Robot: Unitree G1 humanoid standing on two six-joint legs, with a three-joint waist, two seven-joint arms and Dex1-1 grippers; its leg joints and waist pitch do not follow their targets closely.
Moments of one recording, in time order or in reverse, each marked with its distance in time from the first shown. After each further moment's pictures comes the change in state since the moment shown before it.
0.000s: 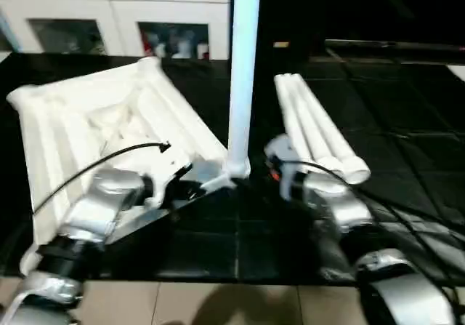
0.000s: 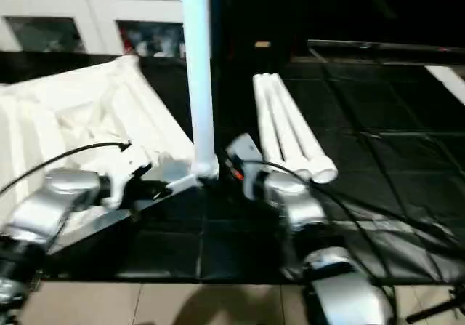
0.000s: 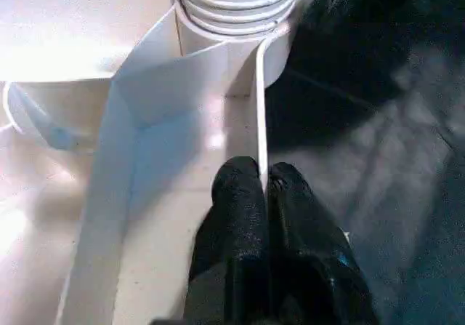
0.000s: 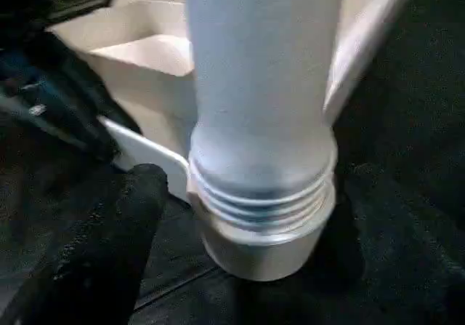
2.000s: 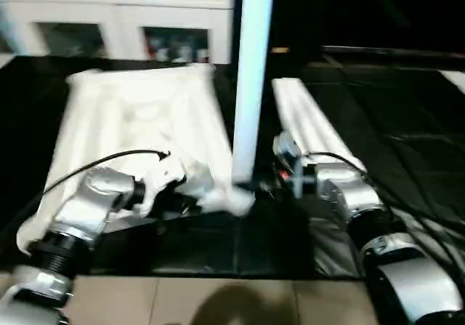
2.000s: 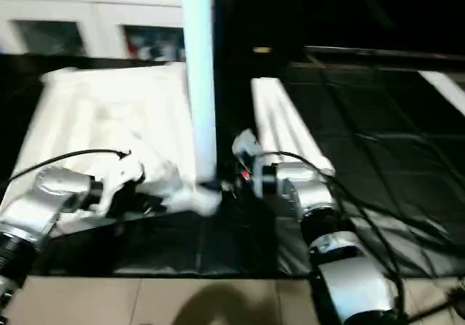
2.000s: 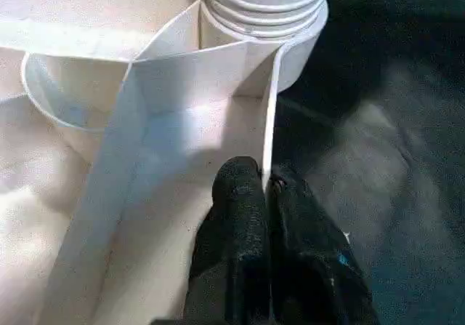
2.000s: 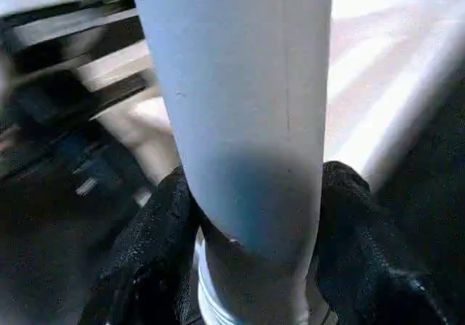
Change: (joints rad) left arm -0.016 -0.080 0.029 0.040 -0.001 0.096 0.070; right arm -0.078 0.071 -0.064 0.043 0.051 0.109 -0.035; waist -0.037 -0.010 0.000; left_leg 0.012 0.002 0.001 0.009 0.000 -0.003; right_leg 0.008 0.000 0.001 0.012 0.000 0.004
